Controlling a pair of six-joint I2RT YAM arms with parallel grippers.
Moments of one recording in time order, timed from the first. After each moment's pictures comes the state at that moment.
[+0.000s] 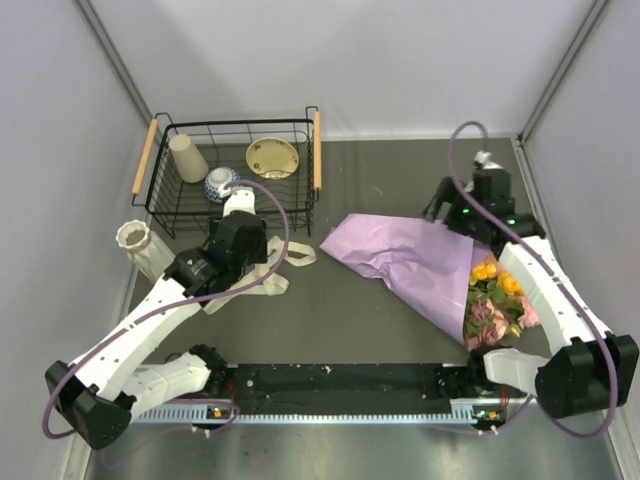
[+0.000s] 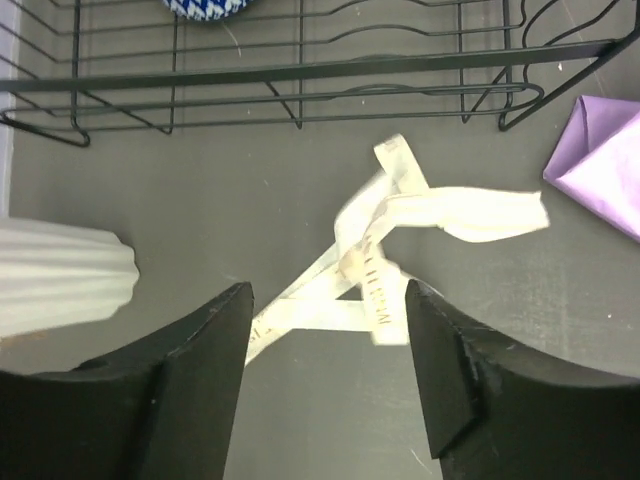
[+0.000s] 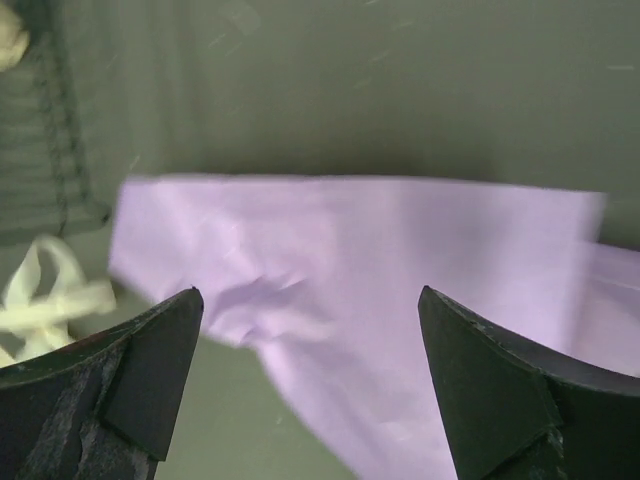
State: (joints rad) left arm -0.63 0.98 0.97 -0.69 -0.57 -0.33; right arm 0.27 1.17 1.05 -0.57 -0.01 0.48
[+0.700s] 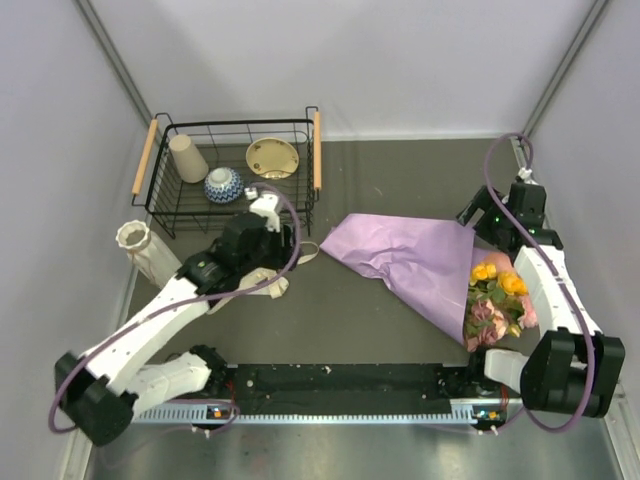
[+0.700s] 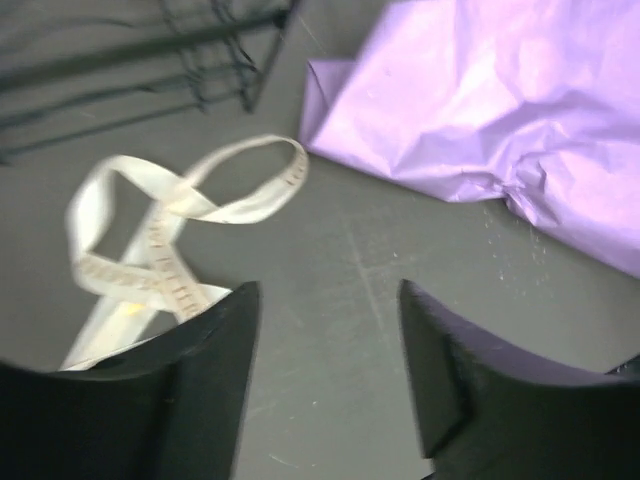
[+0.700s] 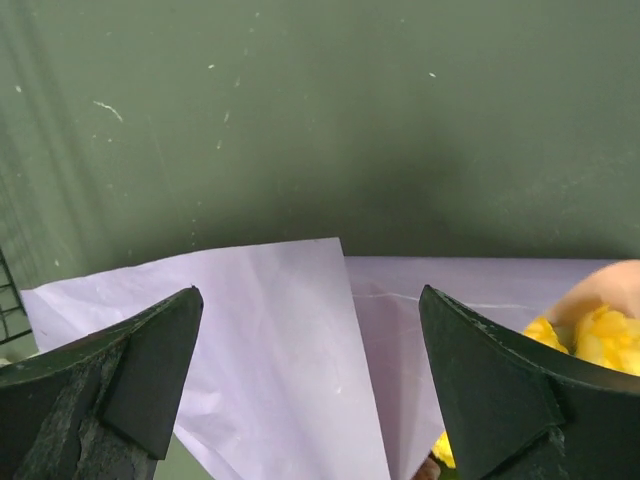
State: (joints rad) left arm -0.62 0.95 0.89 -0.48 -0.11 -0.36; right arm -0.11 1.17 0.88 -0.43 -0.08 0.49
